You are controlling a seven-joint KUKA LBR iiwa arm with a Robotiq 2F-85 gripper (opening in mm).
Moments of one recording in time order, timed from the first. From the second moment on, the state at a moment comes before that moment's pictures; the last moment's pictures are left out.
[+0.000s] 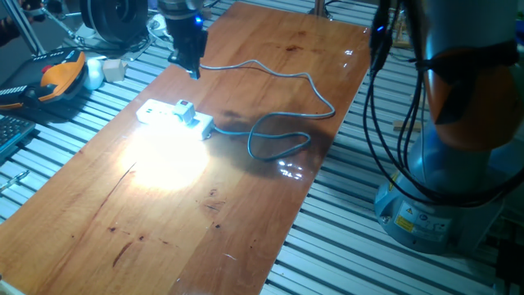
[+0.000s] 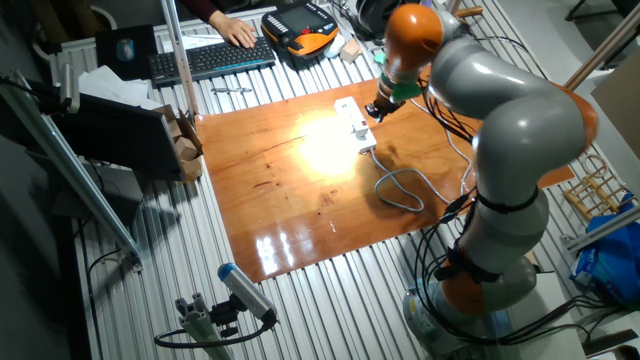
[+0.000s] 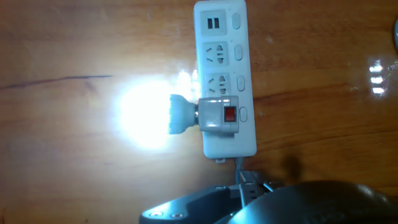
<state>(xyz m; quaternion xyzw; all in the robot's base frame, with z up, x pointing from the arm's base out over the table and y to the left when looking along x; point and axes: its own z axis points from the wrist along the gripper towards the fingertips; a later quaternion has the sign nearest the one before) 0.558 0.001 0.213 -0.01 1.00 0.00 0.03</state>
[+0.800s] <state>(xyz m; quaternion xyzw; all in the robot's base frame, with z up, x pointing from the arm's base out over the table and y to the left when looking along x) 0.533 0.001 0.221 0.01 1.00 0.00 0.04</state>
